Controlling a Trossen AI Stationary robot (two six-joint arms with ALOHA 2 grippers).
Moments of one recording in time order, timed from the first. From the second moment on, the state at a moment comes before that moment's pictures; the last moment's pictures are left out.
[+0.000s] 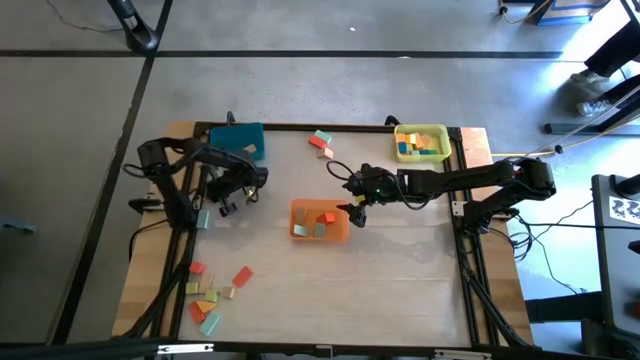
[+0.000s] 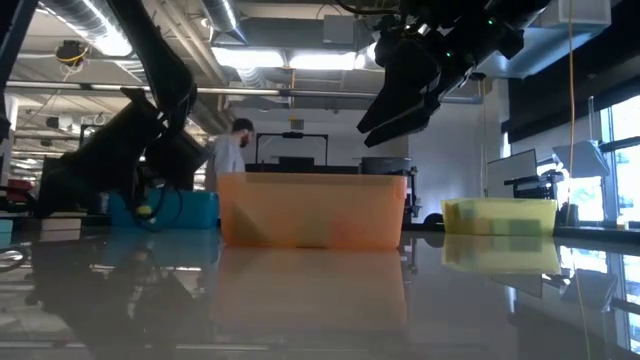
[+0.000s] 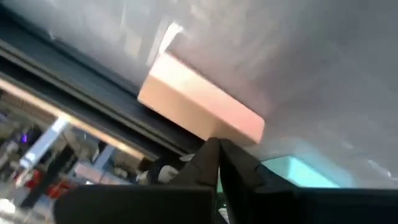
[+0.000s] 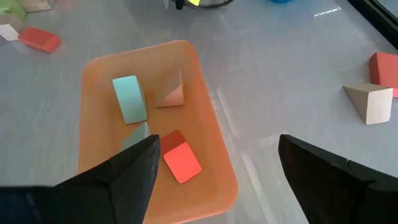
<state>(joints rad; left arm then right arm) 0.46 1.73 0.75 -1.23 -0.29 -0.23 -0.06 1.47 0.91 -0.11 0.09 0.15</state>
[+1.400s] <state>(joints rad) 0.23 1.91 0.74 -1.35 -0.04 -0.20 -0.06 1.47 0.91 -0.08 0.08 0.15</state>
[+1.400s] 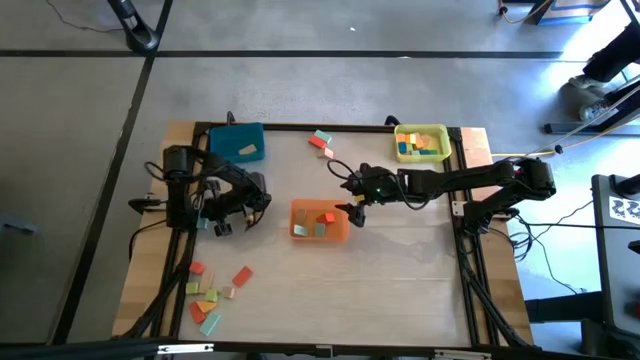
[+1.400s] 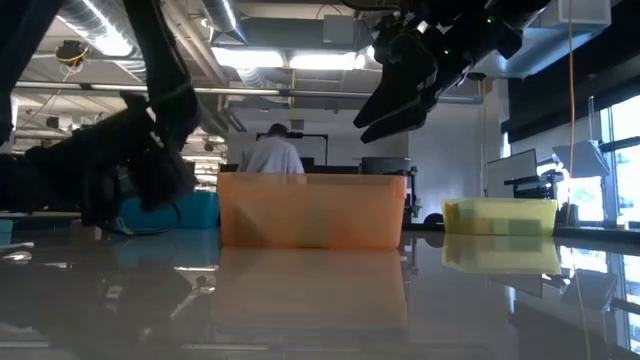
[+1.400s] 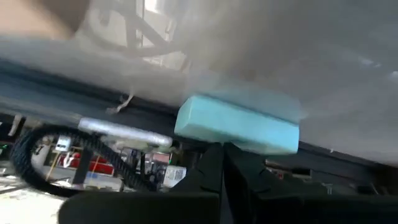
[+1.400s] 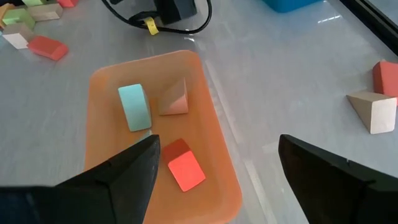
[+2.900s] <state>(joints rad) 0.01 1.26 0.88 -1.14 -0.13 -0.79 -0.17 1.37 0.91 -0.11 0.08 -0.17</state>
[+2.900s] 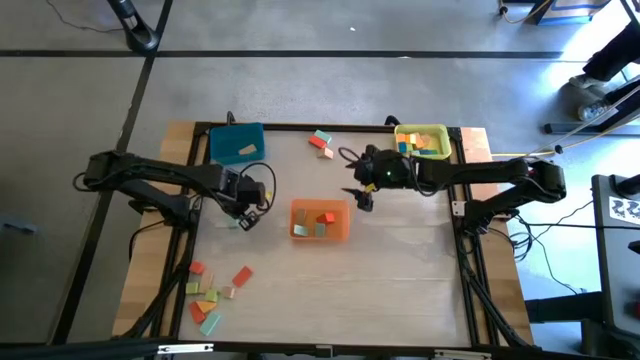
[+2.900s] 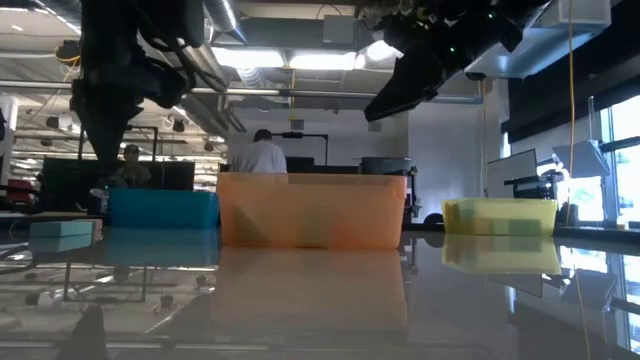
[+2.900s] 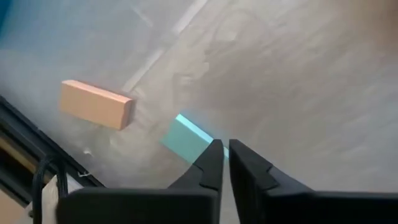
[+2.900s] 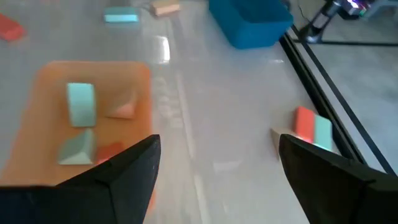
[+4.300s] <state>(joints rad) -0.10 1.32 0.54 -0.81 -0.19 -1.48 -0.21 1.37 0.91 -0.12 -0.04 -0.34</state>
